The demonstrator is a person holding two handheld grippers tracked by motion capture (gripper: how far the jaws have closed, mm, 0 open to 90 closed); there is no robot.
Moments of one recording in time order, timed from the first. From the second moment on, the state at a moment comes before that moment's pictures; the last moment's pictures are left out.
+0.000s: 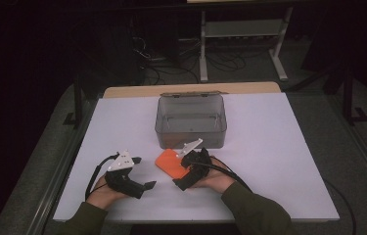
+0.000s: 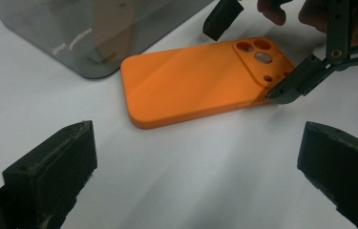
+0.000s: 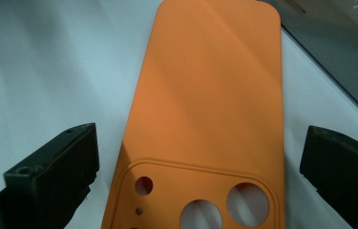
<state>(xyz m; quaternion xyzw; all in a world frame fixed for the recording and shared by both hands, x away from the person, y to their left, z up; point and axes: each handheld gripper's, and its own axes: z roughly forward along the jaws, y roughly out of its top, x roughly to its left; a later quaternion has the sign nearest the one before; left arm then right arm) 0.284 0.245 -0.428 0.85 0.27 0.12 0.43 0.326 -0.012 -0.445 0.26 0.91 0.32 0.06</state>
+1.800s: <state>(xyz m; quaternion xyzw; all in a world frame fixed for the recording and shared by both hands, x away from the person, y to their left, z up) 0.284 0.244 -0.428 0.85 0.27 0.12 0.43 0.321 -0.011 -0.446 0.26 0.92 0.29 0.08</state>
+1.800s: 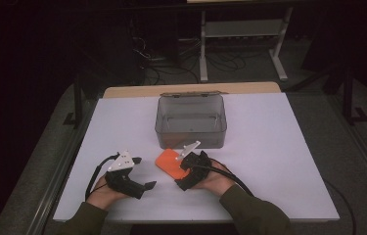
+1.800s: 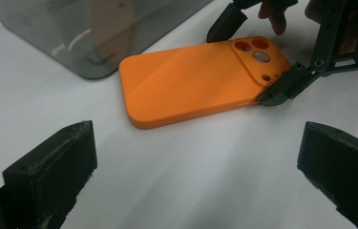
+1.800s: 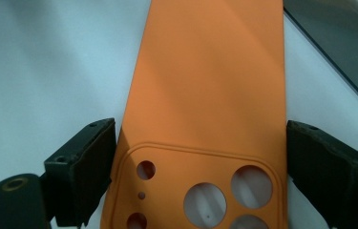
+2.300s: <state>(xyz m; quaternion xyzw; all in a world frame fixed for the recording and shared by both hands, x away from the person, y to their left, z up) 0.284 0.245 -0.428 0.85 0.27 0.12 0.43 0.320 -0.011 -0.446 0.26 0.92 0.30 0.08</state>
